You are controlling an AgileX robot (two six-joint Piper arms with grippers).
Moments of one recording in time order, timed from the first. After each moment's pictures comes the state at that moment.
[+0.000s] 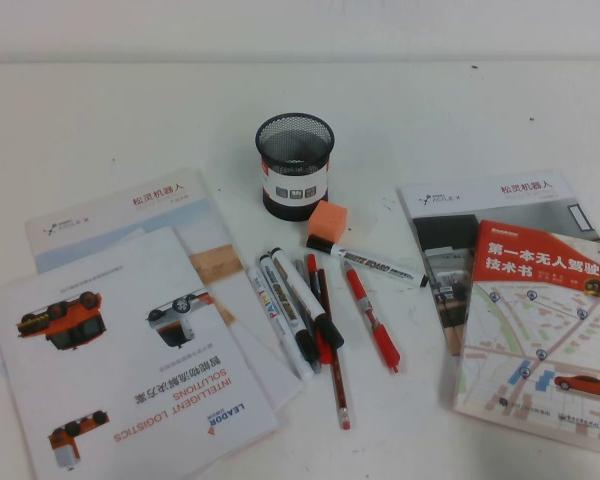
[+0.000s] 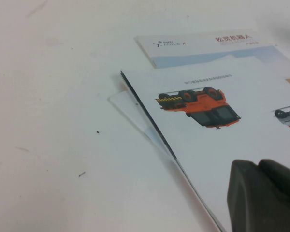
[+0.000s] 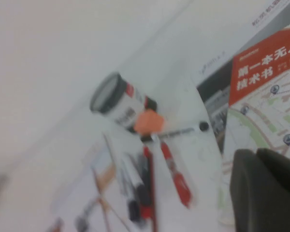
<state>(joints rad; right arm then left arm) 0.02 0.03 -0.01 0.90 0.35 -0.01 -0.04 -0.01 0.02 -0.01 0.39 -0.13</state>
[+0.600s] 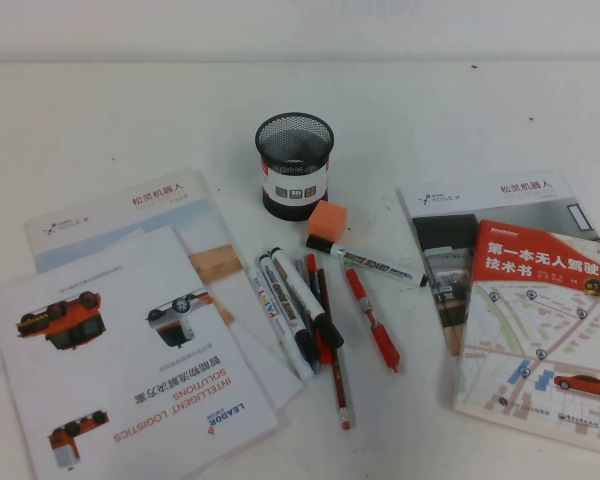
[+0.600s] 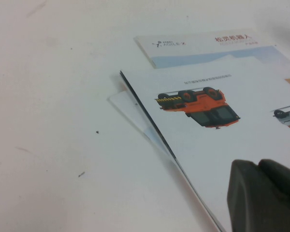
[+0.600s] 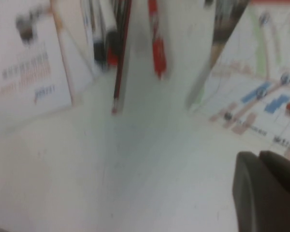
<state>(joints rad) 0.02 0.85 -0.88 0.47 1.13 -0.20 -0.04 -0.01 0.02 -0.01 0.39 -0.13</state>
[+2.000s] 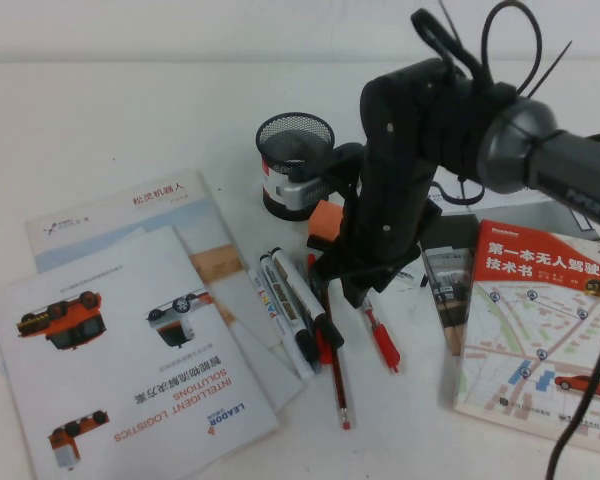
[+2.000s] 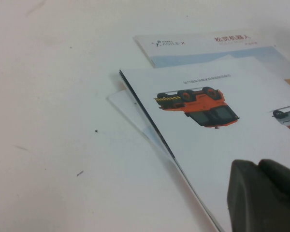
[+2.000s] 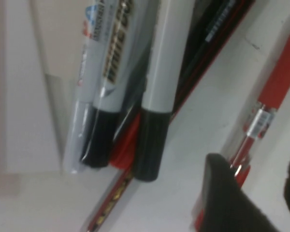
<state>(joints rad) 0.60 2.08 -1.80 0.05 1.23 -0.05 -0.04 -0.01 0.02 -0.02 0.39 -0.13</state>
